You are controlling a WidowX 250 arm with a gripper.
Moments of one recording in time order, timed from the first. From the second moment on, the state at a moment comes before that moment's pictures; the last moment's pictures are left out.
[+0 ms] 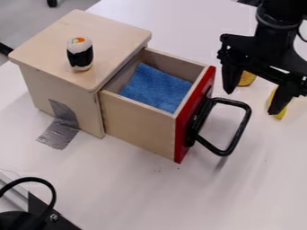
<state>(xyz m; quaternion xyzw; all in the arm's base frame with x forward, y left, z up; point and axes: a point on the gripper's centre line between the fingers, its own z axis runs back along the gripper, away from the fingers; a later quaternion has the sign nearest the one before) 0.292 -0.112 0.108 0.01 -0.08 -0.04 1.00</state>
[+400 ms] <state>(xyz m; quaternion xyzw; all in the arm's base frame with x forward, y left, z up) 0.309 -0.113 0.091 0.02 -0.06 -0.03 1.00</state>
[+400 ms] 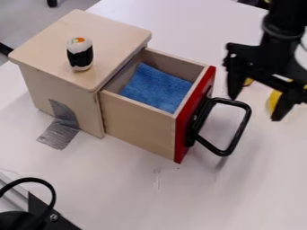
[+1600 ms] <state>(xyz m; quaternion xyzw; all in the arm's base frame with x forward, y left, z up) 0.405 -0.091 0.007 0.01 0.01 -0.03 1.00</state>
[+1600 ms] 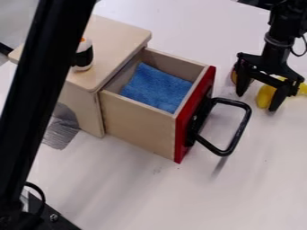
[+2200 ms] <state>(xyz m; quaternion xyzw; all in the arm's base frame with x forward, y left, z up) 0.400 -0.091 0.004 0.02 0.00 -0.04 1.00</state>
